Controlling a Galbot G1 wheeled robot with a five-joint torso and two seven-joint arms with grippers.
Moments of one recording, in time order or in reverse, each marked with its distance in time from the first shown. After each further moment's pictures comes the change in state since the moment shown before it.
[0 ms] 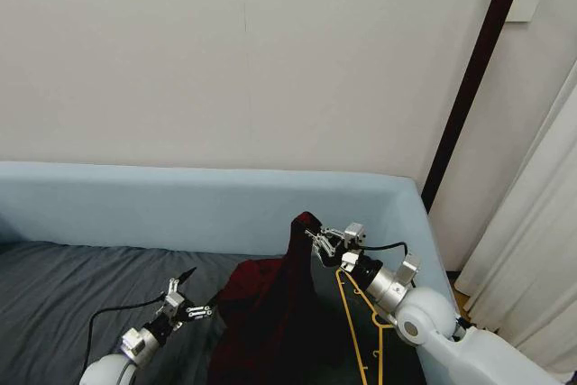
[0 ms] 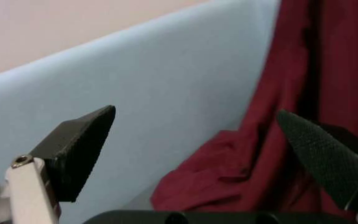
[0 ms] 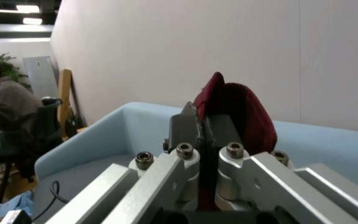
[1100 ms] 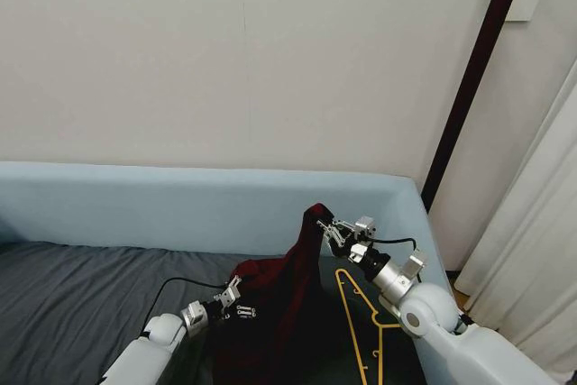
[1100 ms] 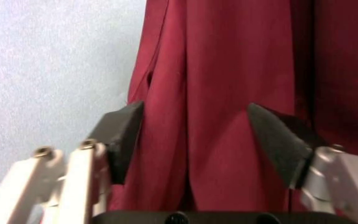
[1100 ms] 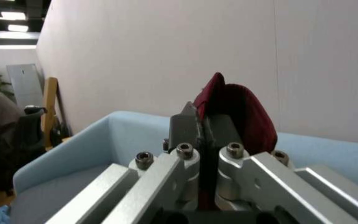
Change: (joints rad) left arm -0.308 -0.151 0.210 0.414 0.080 -0.031 0.171; right arm -0.015 0.042 0.066 -0.046 -0.026 0.013 -0.018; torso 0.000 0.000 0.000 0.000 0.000
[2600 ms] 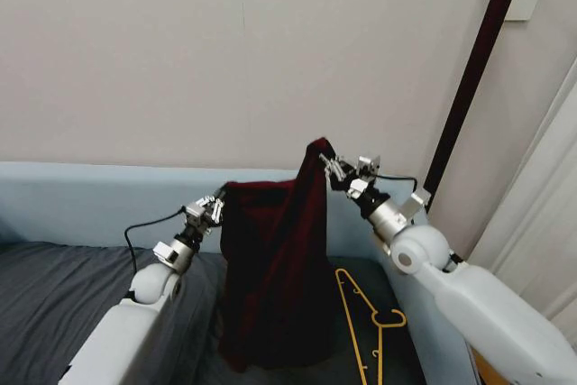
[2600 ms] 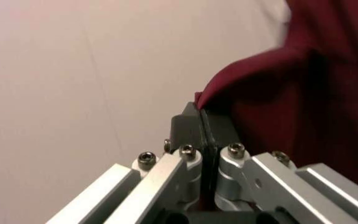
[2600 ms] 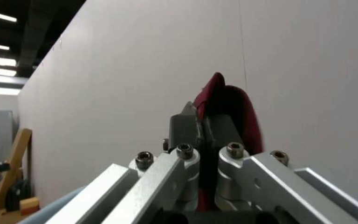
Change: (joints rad) left arm 0.128 0.148 -0.195 -0.740 -0.184 0.082 -0.452; right arm 0.406 0.044 -0.082 -0.027 0.110 0.021 0.204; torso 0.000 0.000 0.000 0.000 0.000
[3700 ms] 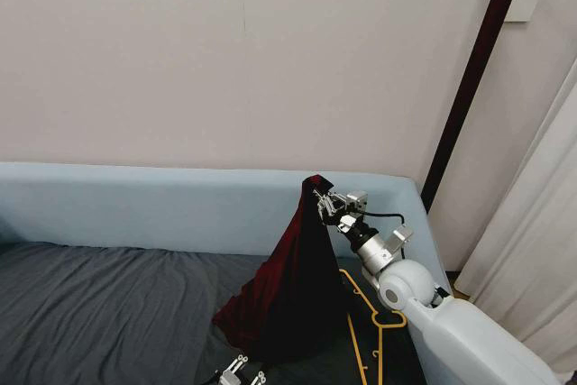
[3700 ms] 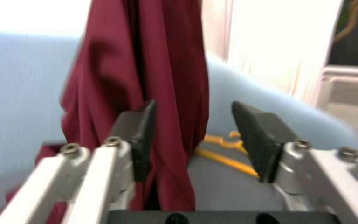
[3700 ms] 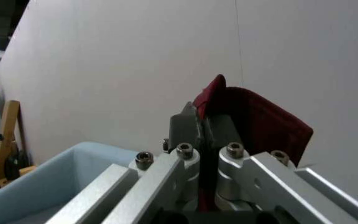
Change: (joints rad) left arm 0.624 -0.100 -0.019 0.021 -0.160 -0.104 0.399; right arm -0.240 0.002 -0.008 -0.020 -0.115 0.045 -0.016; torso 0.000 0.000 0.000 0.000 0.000
